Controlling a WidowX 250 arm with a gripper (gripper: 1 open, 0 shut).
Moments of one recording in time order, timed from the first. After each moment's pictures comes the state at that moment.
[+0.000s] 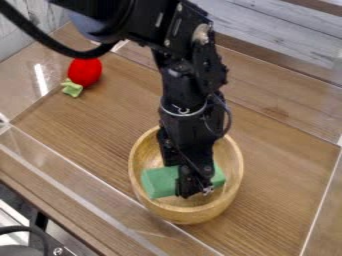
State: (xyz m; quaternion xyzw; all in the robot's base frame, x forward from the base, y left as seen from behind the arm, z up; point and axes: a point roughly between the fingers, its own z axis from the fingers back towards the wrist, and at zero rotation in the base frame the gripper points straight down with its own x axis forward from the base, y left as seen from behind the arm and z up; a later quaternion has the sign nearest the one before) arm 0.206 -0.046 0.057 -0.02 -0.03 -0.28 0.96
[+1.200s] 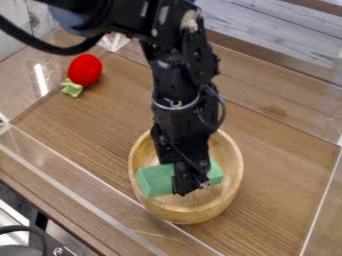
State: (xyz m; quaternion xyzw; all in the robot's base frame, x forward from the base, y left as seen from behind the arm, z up) arm 0.202 -0.037 0.064 -0.03 -0.04 -0.25 0.97
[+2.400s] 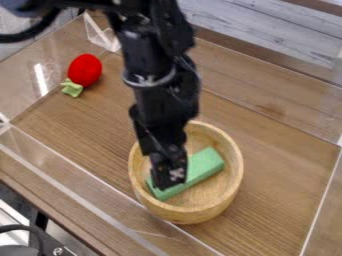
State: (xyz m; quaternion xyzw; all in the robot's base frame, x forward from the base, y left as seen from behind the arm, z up) arm 0.179 -0.021 0.101 -0.05 -0.04 -0.30 0.95
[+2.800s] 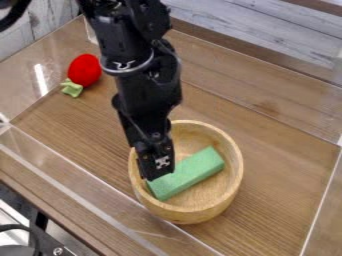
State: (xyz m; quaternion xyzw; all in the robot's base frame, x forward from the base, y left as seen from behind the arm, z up) arm 0.175 -0.013 0.107 -0.05 -0.05 -0.27 0.96
